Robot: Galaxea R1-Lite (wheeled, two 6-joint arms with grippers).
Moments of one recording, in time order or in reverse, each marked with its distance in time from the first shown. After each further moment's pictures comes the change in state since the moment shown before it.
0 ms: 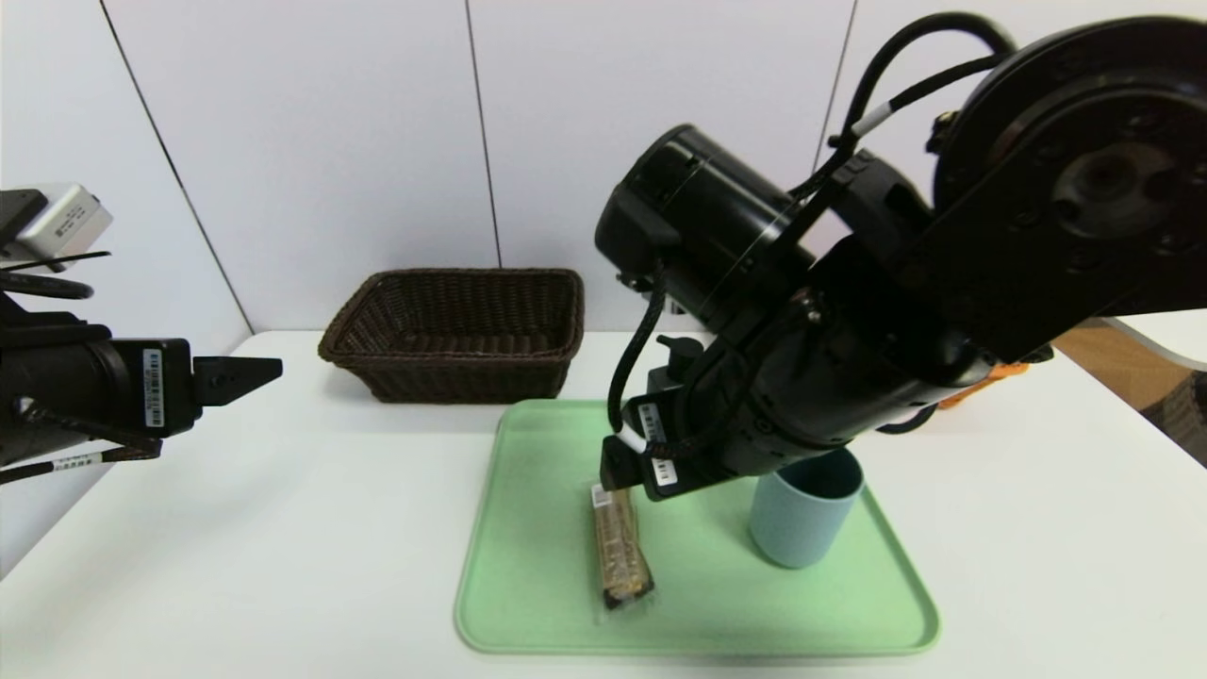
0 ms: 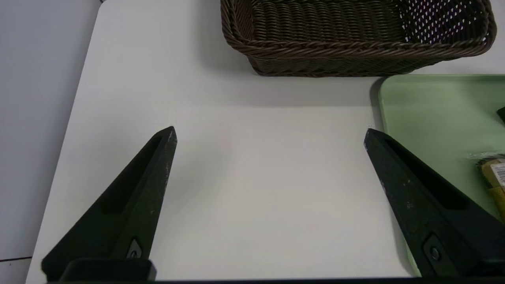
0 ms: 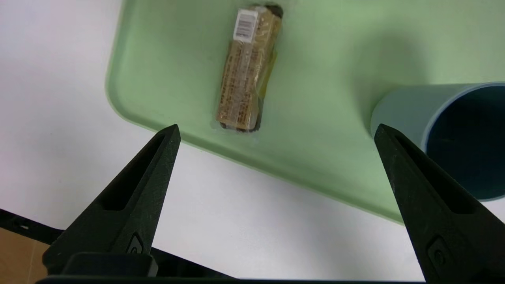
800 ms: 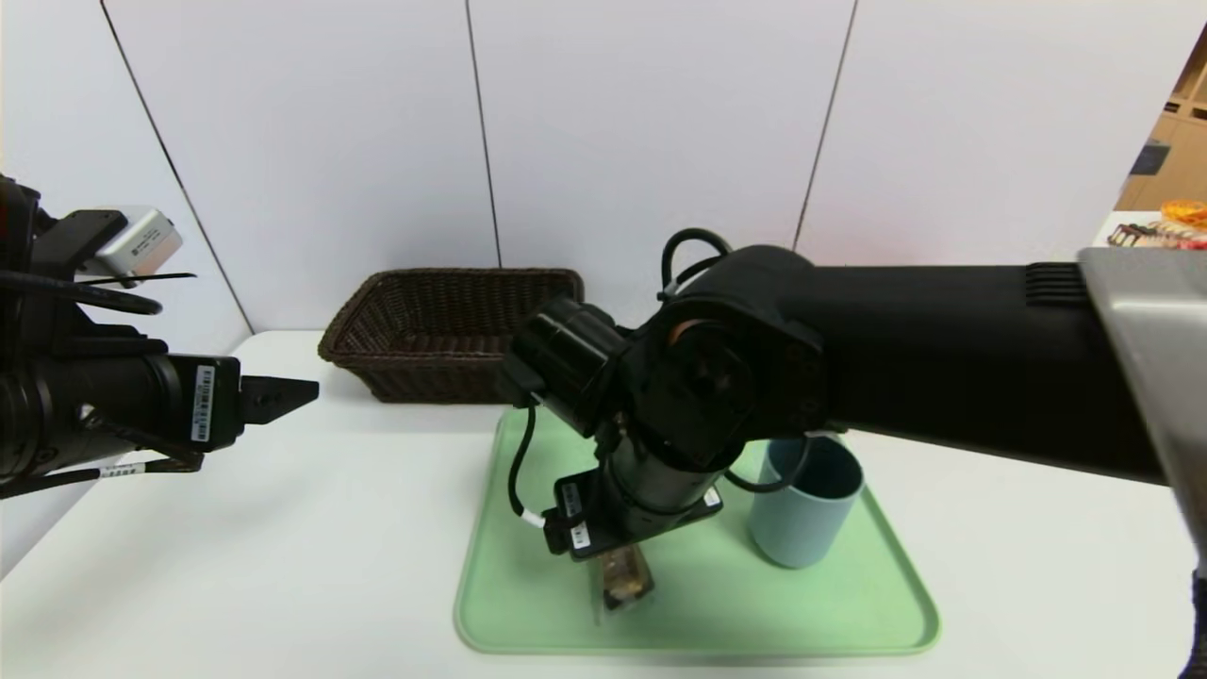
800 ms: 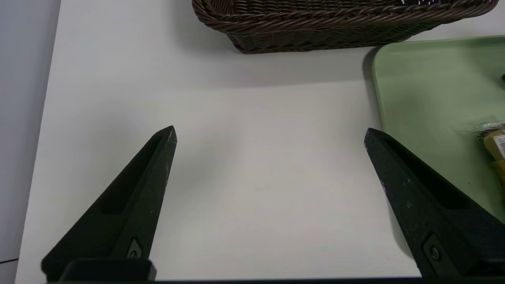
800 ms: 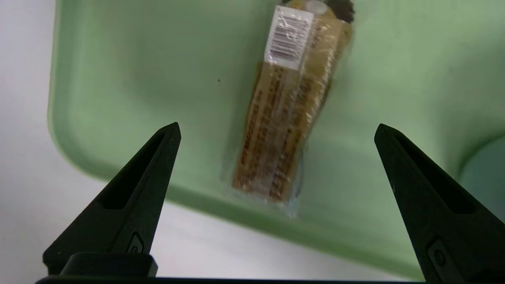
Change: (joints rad) left arm -0.062 0.054 -0.024 0.052 0.014 0.006; right arm 0.004 0.243 -0.010 -0.102 0.033 0.010
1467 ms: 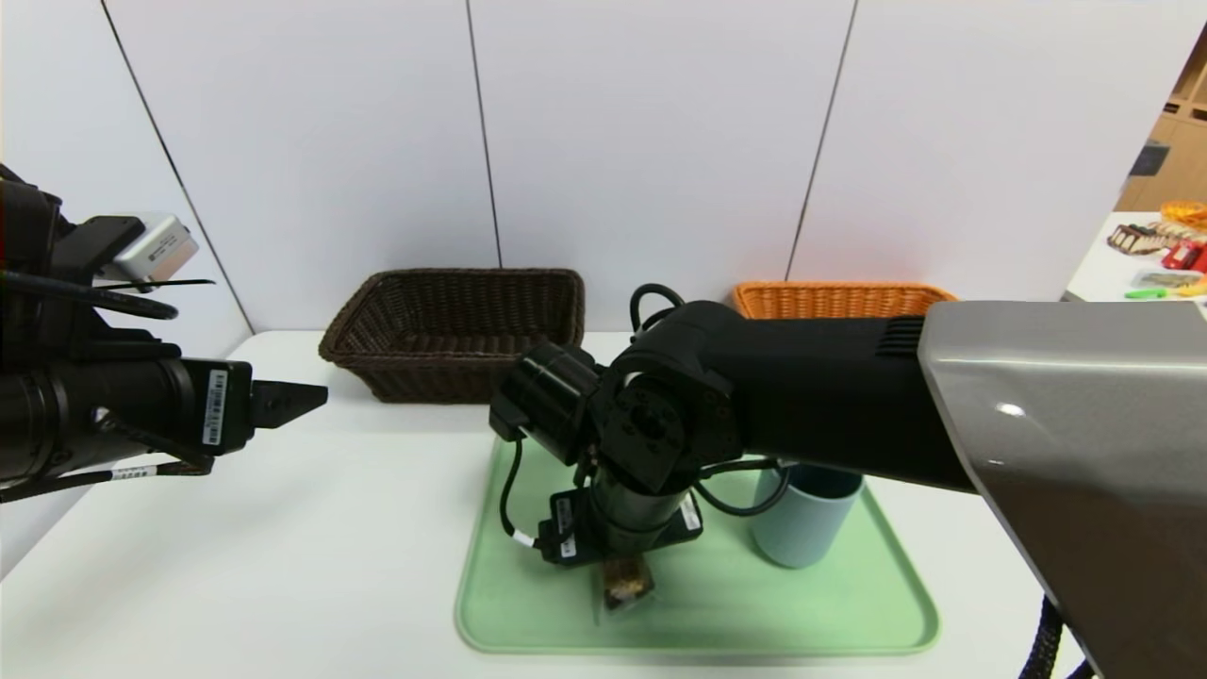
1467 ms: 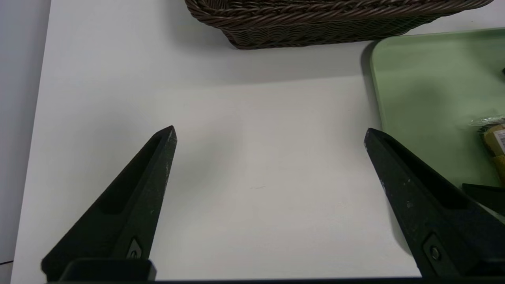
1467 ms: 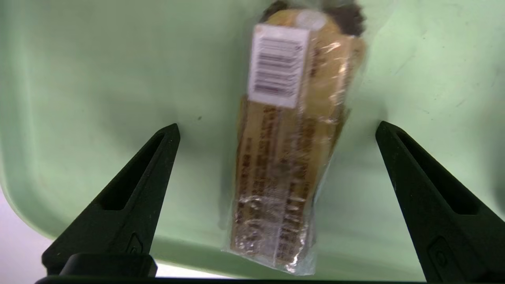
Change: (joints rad) left arm -0.012 0.013 0.000 0.000 0.000 0.000; right arm -0.023 0.079 -0.001 -0.020 -0.004 0.119
